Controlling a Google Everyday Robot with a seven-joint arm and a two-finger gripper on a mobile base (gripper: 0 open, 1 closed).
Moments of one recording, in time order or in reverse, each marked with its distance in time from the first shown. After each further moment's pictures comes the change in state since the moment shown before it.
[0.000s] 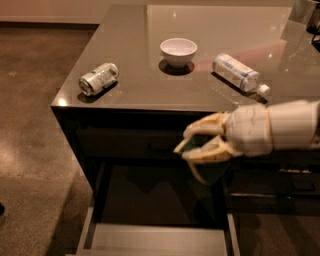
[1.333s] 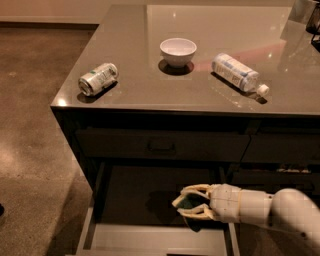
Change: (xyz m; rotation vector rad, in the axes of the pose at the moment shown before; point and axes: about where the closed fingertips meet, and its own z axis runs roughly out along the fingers) arm 0.207 0.077 0.090 0.142 -0.021 0.023
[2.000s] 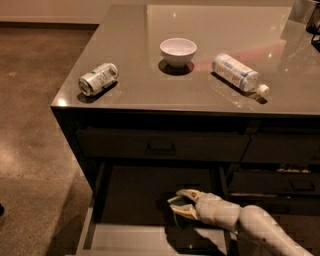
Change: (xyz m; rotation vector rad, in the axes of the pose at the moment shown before) arm 0.139 -0.010 0.082 0.170 0.055 0.249
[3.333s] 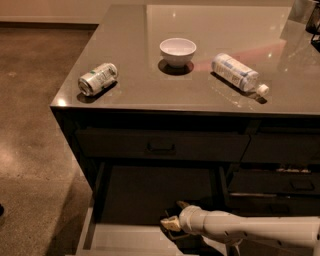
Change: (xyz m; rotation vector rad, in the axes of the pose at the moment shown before) arm 0.107 0.030 0.062 0.083 0.381 0.297
